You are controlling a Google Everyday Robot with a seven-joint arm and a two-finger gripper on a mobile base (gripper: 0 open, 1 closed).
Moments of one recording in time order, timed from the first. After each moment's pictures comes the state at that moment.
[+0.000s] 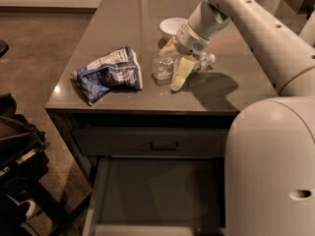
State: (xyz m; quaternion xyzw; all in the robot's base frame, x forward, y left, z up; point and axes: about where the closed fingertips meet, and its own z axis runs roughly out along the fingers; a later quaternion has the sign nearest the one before) arm 0.681 -0.054 0.835 -0.75 0.60 0.17 0.23
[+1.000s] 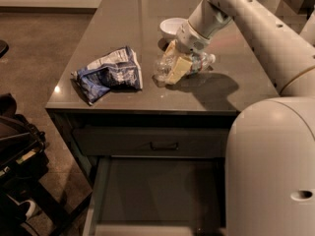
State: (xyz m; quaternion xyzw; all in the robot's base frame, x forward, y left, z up) arm 0.681 -0.054 0.835 -0.75 0.60 0.17 0.23
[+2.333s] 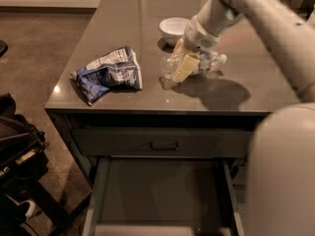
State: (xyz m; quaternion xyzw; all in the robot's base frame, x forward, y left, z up) arm 0.674 -0.072 0.855 -0.72 0.63 0.15 0.24
